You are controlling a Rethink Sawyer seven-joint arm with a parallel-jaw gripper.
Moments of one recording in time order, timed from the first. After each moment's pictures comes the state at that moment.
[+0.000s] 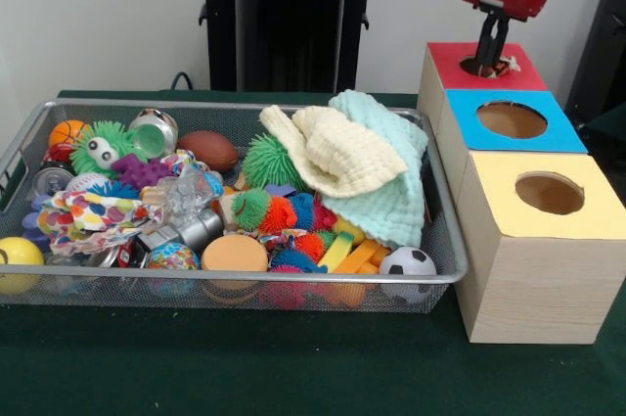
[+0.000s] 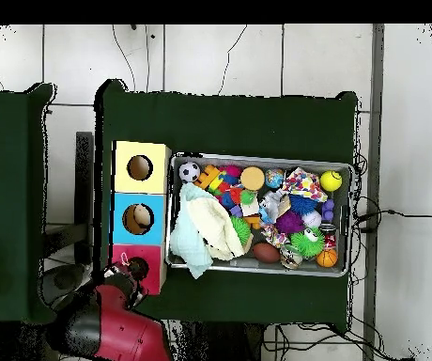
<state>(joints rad) 0.45 -0.74 -0.27 2.18 0.60 0.09 2.27</state>
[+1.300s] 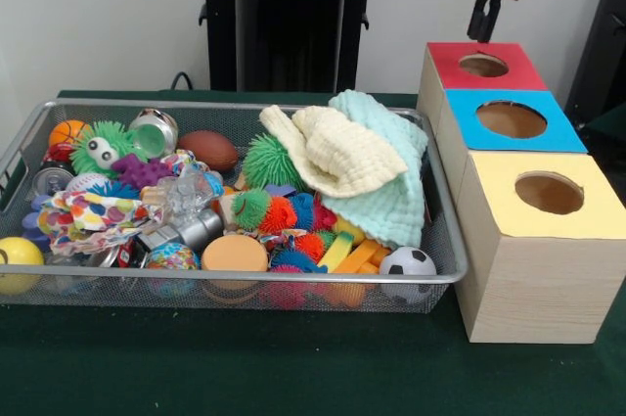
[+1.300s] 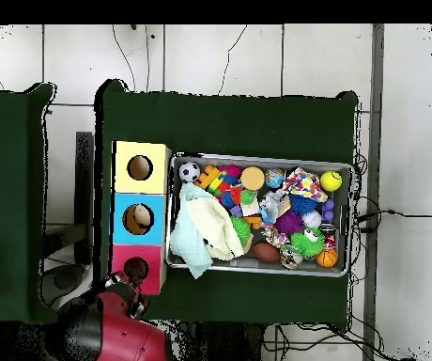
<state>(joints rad) 0.49 -0.80 -0.36 2.16 0.57 0.27 2.27</state>
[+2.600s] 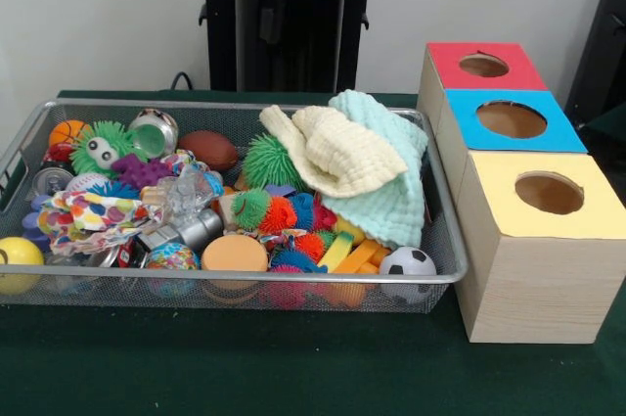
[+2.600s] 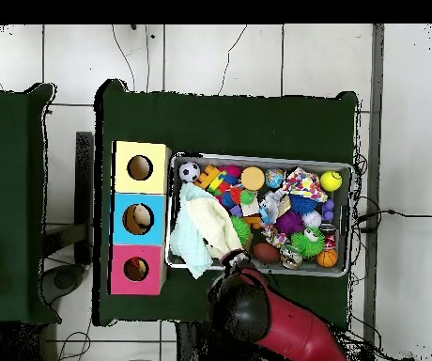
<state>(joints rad) -0.31 -0.94 -0.15 2.16 0.04 0.25 2.26</state>
